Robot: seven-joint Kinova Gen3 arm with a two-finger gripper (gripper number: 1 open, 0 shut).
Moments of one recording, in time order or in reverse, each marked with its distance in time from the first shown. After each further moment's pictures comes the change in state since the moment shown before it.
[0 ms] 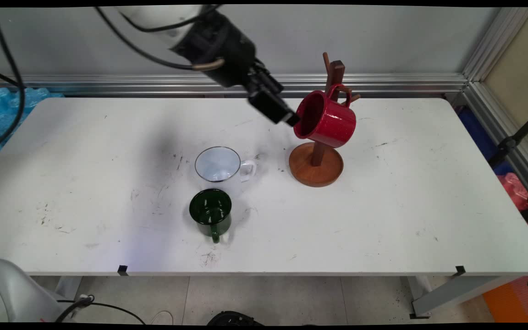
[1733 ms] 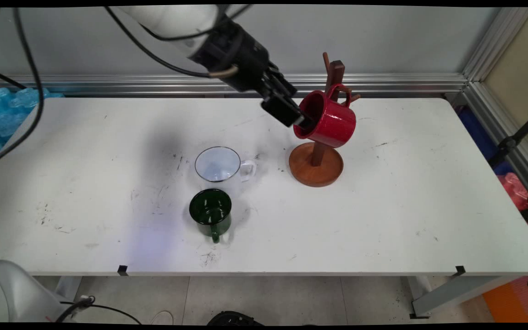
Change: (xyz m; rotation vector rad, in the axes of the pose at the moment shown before) arm 0.002 -0.013 0.035 -0.026 0.041 0.018
